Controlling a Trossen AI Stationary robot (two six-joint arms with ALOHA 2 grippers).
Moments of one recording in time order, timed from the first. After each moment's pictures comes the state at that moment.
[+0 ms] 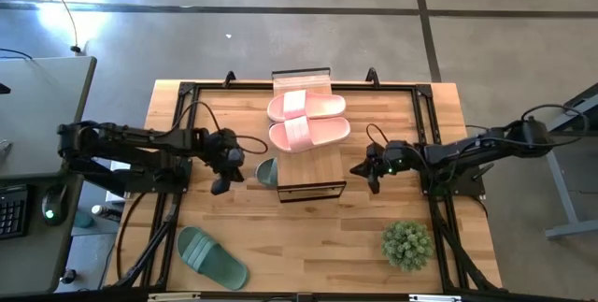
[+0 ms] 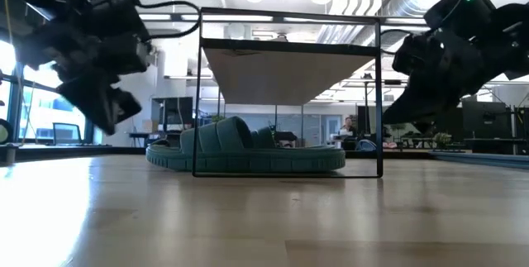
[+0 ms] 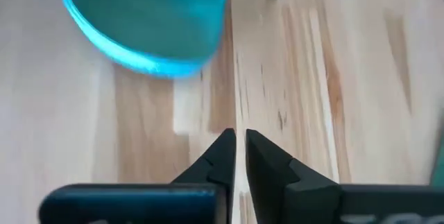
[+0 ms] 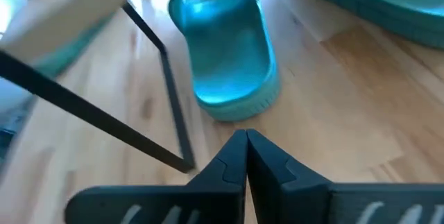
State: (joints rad) left arm 0.31 1.06 0.38 -0.34 0.42 0.03; right arm -0.05 1.11 0.16 0.46 -0.08 0.43
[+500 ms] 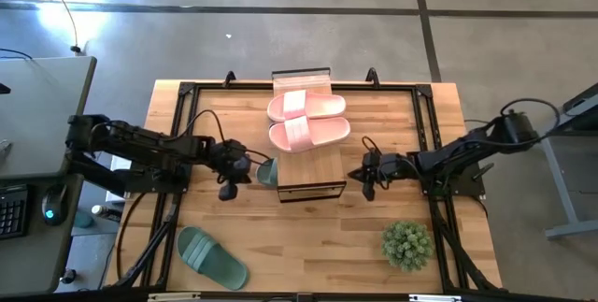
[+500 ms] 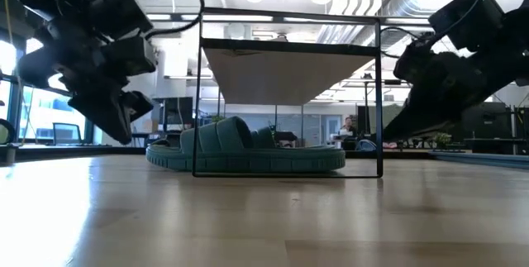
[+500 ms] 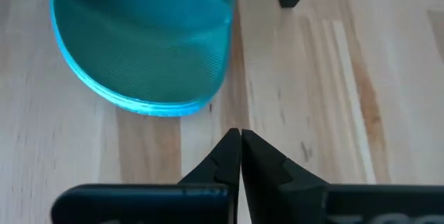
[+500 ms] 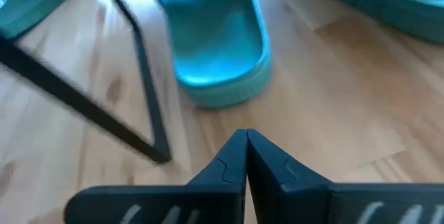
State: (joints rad) left arm 0.18 1.18 0.38 -0.16 0.23 -0.01; right arm 0.10 1.30 0.16 0.60 0.15 0.42
